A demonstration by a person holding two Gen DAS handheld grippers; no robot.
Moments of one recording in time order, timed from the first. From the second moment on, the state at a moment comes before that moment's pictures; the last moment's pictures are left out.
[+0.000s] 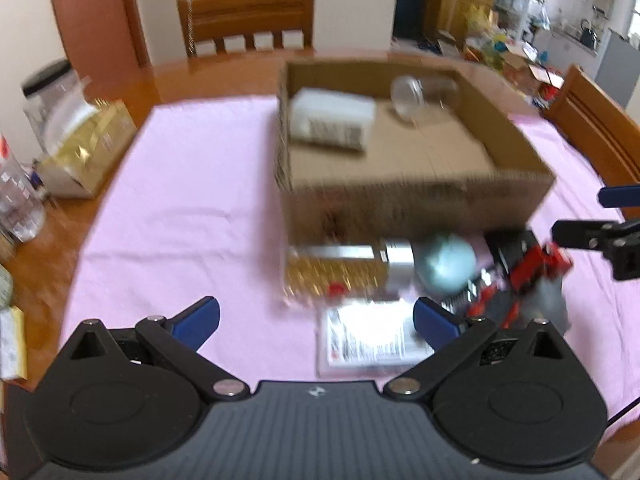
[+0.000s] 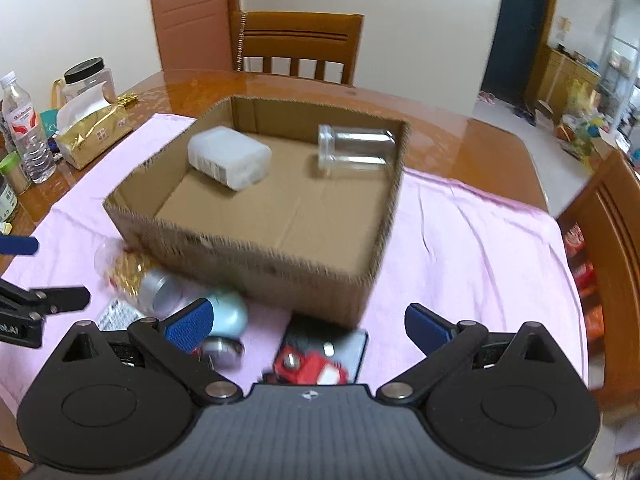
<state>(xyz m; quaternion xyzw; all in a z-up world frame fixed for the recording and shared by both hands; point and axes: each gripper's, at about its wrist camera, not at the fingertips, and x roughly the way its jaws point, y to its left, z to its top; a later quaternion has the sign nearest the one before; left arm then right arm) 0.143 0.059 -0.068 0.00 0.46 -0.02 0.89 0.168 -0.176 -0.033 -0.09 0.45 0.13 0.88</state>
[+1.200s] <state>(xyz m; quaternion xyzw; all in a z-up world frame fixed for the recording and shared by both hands) 0.152 0.056 -0.121 0.05 0.48 -0.08 0.87 0.127 -0.163 -0.095 -0.06 0.53 0.15 0.83</state>
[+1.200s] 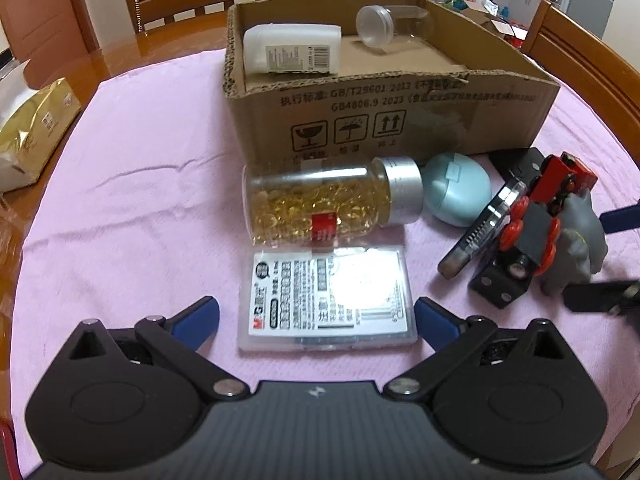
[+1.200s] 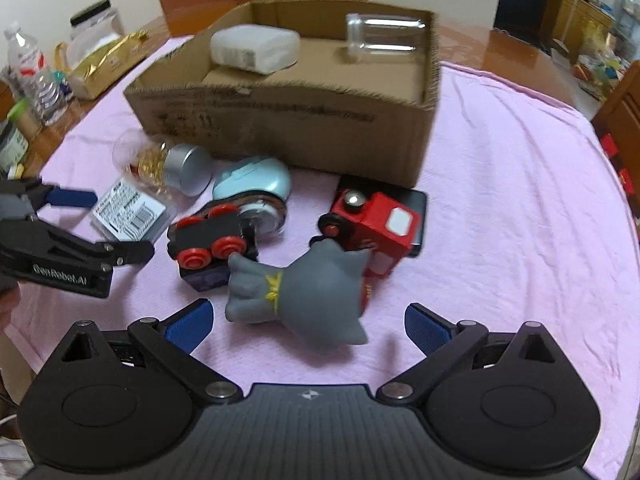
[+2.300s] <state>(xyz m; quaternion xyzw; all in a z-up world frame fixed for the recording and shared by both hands) 0.123 0.071 -0.117 0.05 0.51 -0.08 0.86 0.124 -0.158 -0.122 -0.09 0.50 0.12 0.85</state>
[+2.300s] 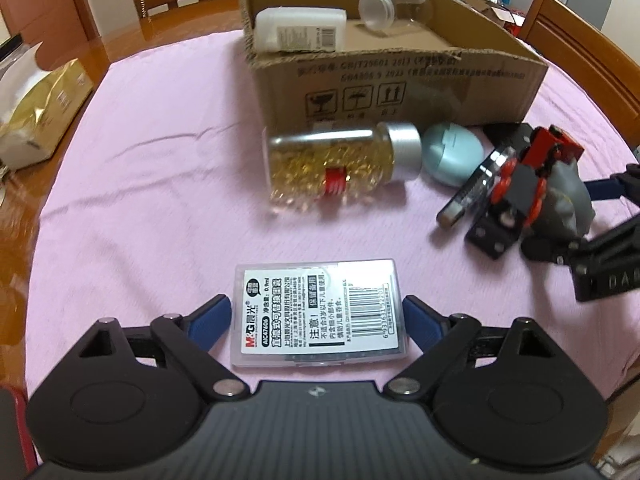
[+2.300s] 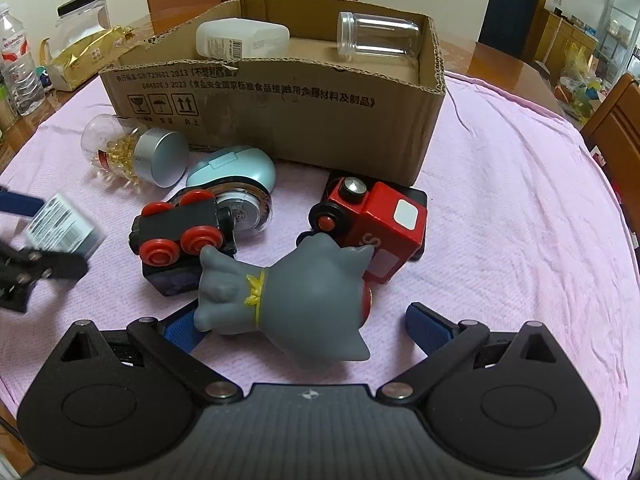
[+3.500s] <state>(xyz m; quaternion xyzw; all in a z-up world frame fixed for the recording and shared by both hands) 0.136 0.066 -0.116 0.05 0.53 -0.08 0.84 0.131 -0.148 -0.105 -0.10 0.51 0.13 0.84</state>
